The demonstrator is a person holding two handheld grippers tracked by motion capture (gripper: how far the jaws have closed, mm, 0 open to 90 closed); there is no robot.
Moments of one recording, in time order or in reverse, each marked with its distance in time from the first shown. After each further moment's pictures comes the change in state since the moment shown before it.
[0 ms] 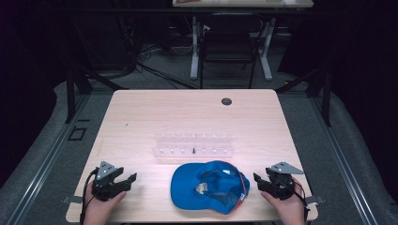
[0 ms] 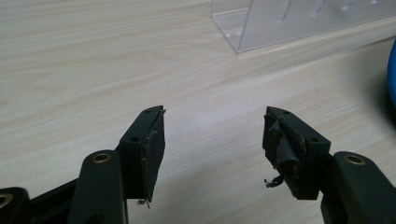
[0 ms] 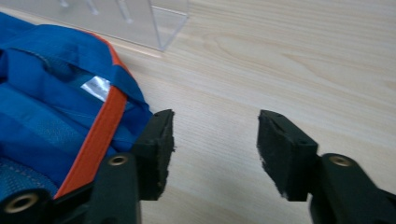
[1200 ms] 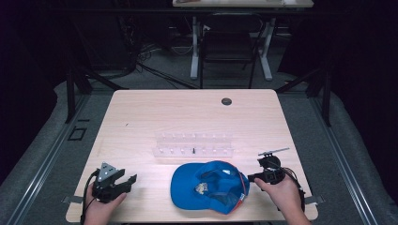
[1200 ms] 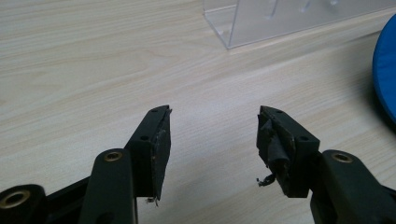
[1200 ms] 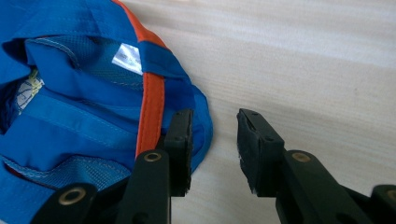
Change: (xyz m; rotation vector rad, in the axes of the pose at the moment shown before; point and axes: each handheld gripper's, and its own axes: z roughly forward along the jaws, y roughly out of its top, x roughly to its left) left arm -0.007 0.001 -0.007 0.028 -0.004 0.012; right arm 0.007 0.046 0.022 0.445 0.122 0.200
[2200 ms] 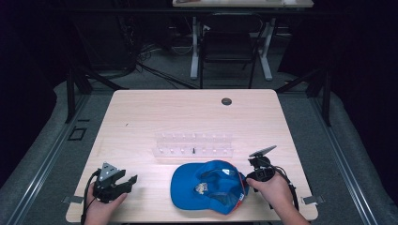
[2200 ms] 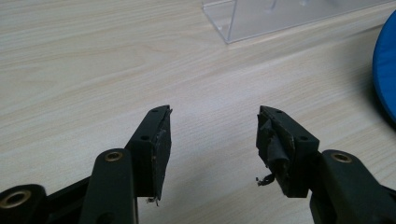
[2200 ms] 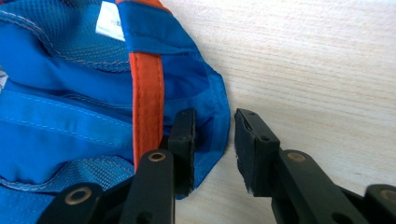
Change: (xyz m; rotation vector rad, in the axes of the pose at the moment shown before) left arm -0.001 0.000 0.002 0.015 -0.001 -0.001; right arm 0.011 0.010 0.027 0.199 -0.005 0.067
